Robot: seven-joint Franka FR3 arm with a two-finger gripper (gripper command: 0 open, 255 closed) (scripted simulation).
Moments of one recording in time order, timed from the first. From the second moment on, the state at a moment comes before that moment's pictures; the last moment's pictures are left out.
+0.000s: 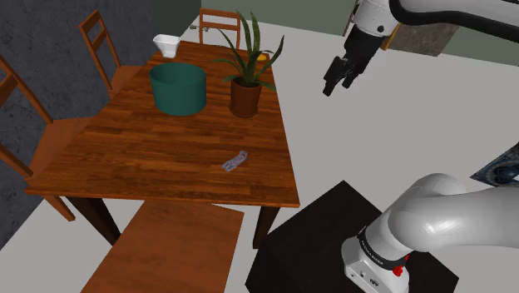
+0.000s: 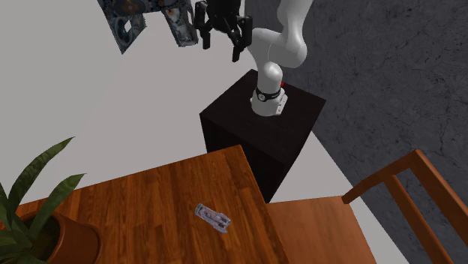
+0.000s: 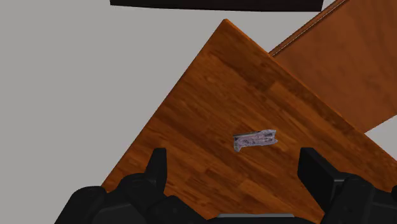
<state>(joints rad) -0.01 -0.74 0.04 -2.26 -0.01 1.65 -0.01</state>
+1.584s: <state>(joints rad) -0.20 -0.17 0.53 -2.33 -0.11 2.17 1.05</state>
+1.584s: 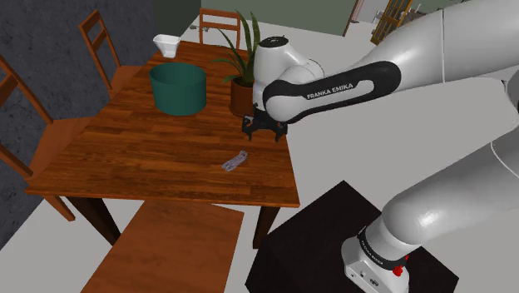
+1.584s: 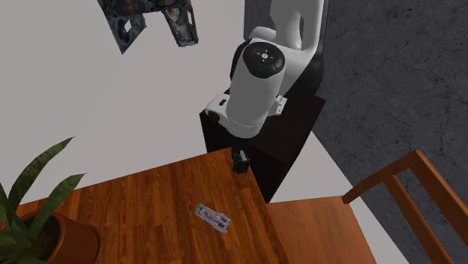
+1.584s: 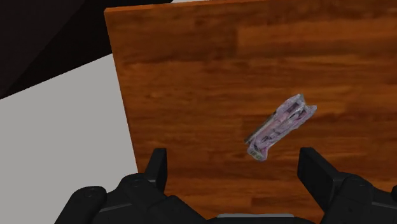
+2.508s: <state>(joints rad) -0.11 0.48 0.45 -1.93 -0.49 2.20 1.75</state>
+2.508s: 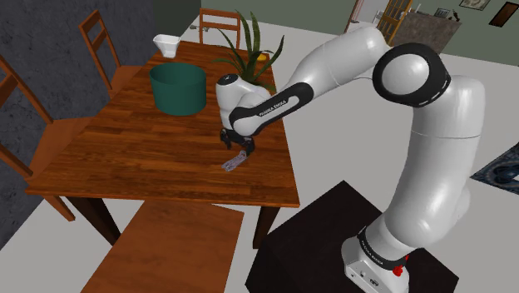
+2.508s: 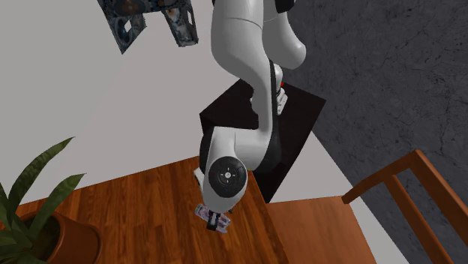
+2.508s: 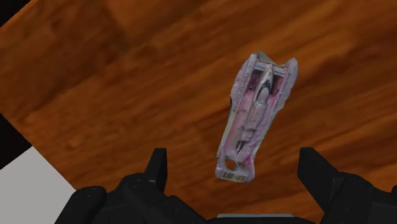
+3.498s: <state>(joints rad) -0.04 0.70 0.36 -1.78 -0.55 2.25 1.89</state>
